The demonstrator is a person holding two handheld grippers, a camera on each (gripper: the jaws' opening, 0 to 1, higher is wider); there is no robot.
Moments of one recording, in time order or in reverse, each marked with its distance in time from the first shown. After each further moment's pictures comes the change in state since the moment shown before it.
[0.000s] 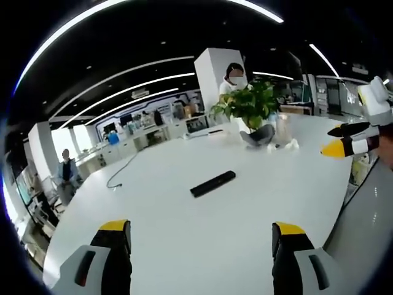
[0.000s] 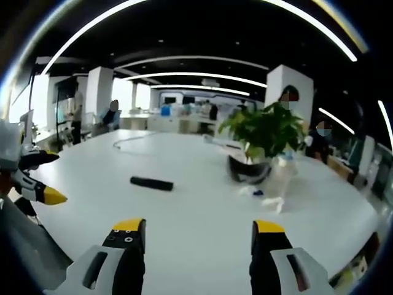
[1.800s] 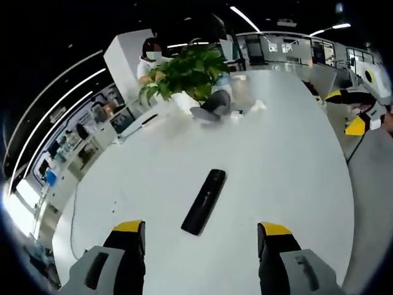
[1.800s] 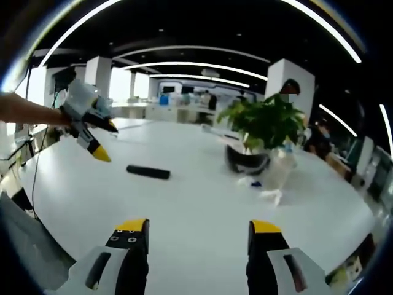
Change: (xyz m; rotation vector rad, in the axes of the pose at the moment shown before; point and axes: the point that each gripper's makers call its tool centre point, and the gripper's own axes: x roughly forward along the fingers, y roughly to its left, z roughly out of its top) left arm 0.160 0.016 0.038 0.424 0.197 -0.474; right arm 0.005 -0.003 -0.014 -0.020 0.078 -0.023
